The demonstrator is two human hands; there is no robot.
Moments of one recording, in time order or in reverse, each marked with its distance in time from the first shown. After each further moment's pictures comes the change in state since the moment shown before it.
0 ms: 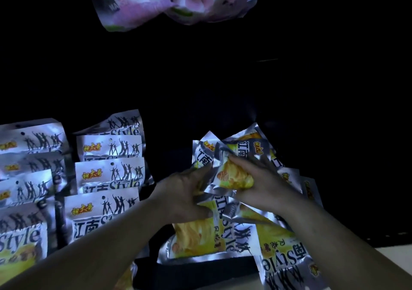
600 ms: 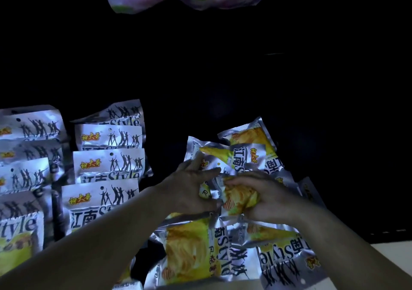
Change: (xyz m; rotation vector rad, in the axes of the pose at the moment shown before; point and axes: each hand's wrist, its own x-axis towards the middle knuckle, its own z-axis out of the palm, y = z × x) left_hand 0.004 0.011 0.003 -0.106 -0.169 0.002; right_hand -0.012 0.021 0.011 0.033 -0.178 -0.083
